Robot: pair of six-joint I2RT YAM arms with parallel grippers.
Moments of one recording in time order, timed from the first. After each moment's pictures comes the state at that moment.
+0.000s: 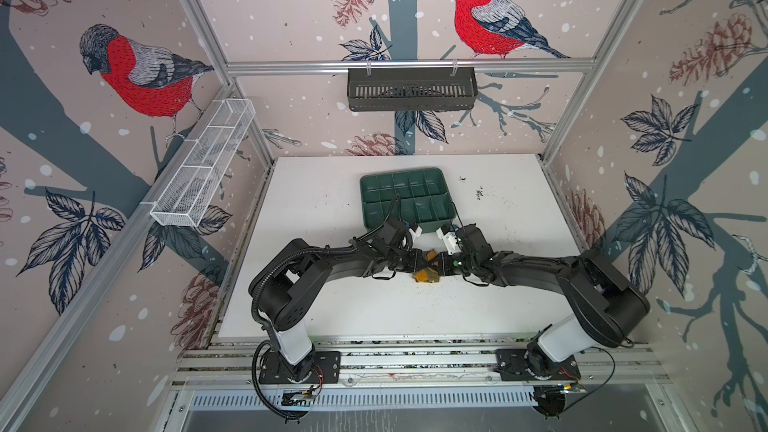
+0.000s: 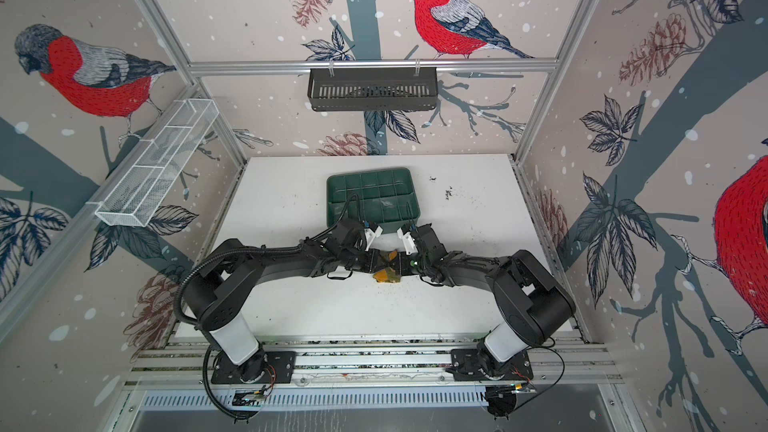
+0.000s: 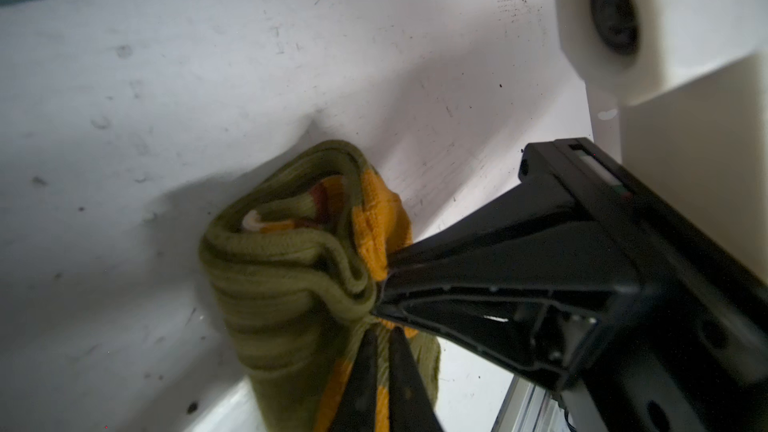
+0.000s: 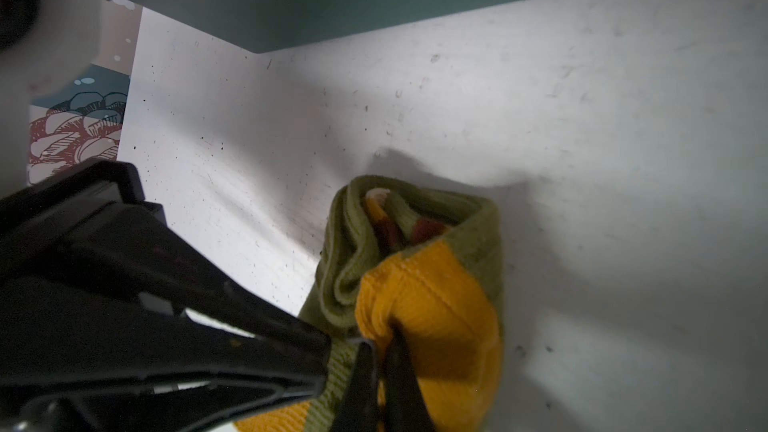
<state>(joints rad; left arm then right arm) -0.74 1.75 0.85 0.08 0.49 -0.59 0.62 1.56 0.59 0.13 -0.41 0.52</state>
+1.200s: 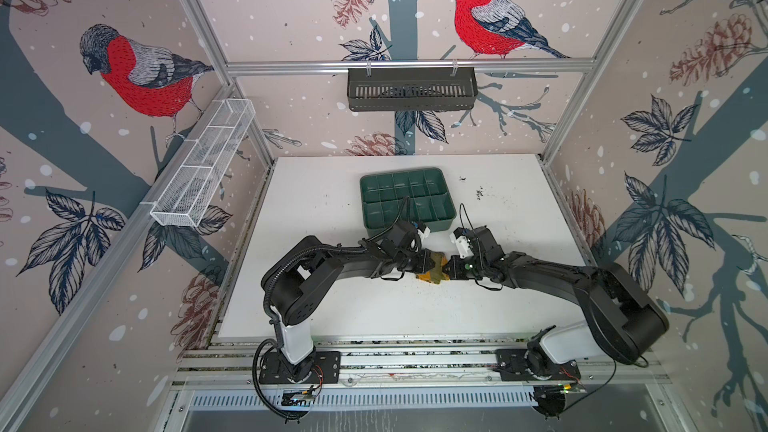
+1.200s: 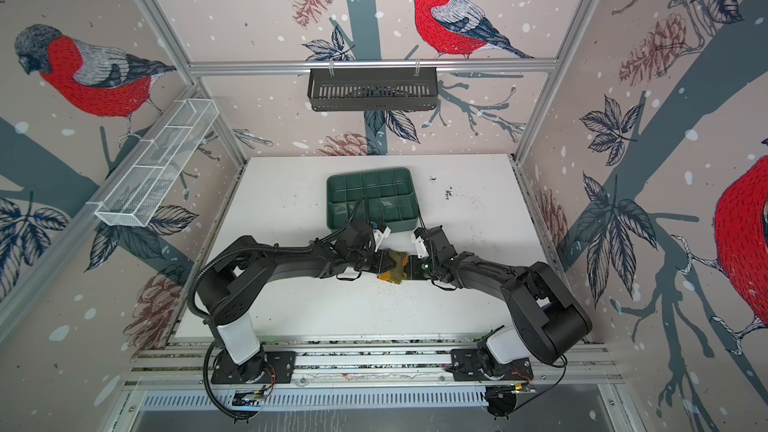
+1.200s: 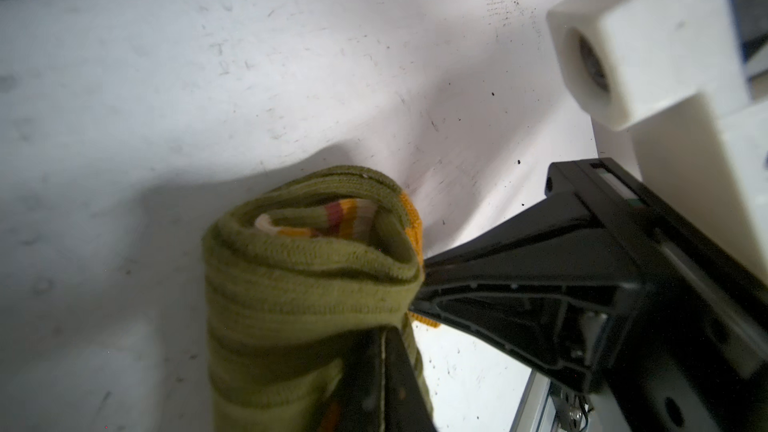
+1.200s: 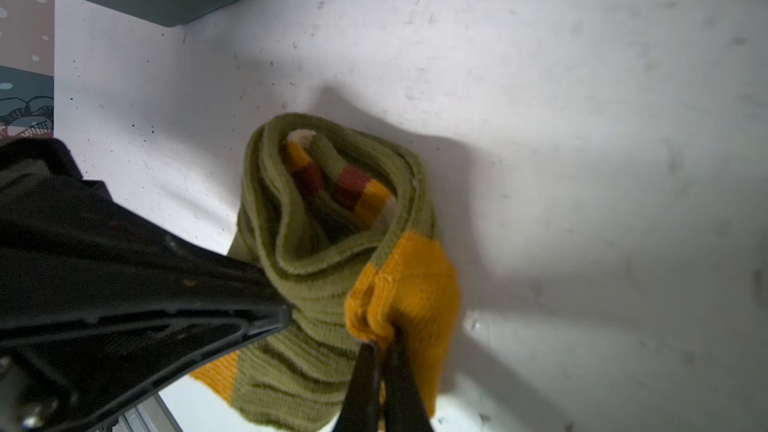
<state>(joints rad) -0.80 1.82 0.90 0.14 0.46 -0.62 0.54 1.44 0.56 -0.06 -0.38 0.50</state>
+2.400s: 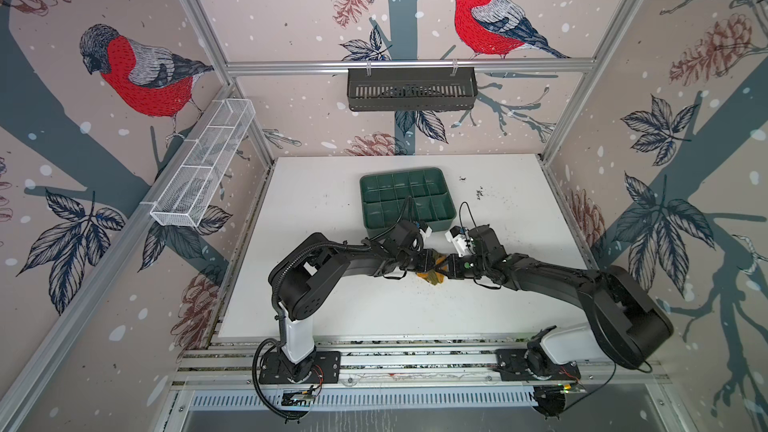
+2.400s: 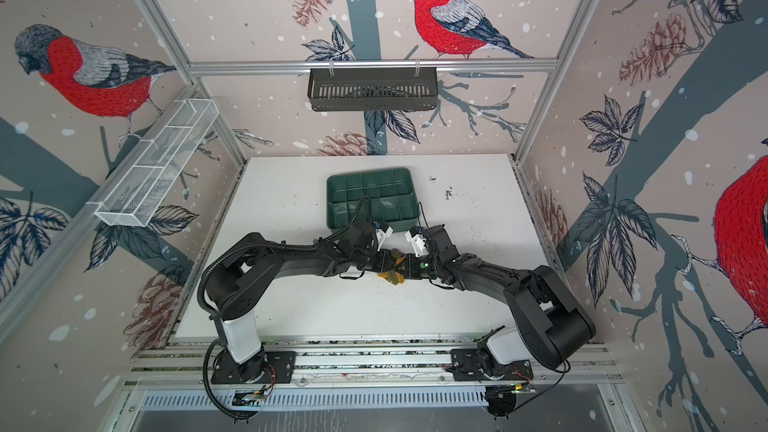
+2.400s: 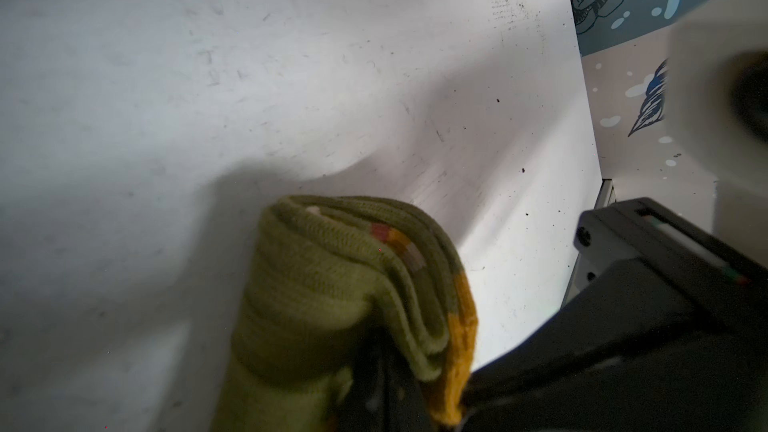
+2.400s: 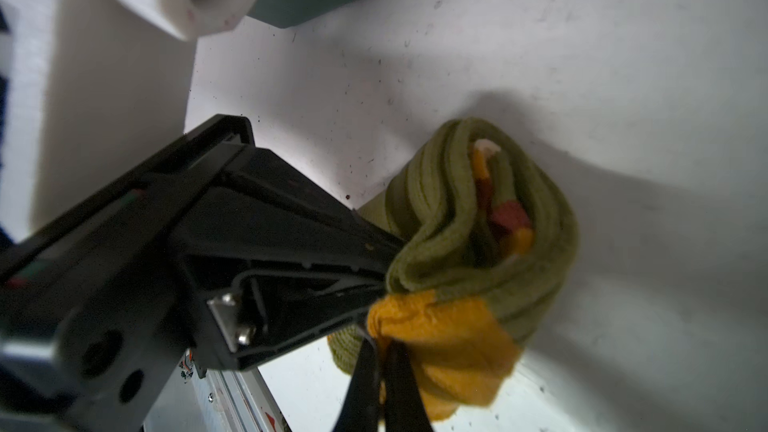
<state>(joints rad) -0.80 1.86 0.92 0.17 0.46 -0.63 0.55 1.44 0.54 0.06 -0.57 0.55</state>
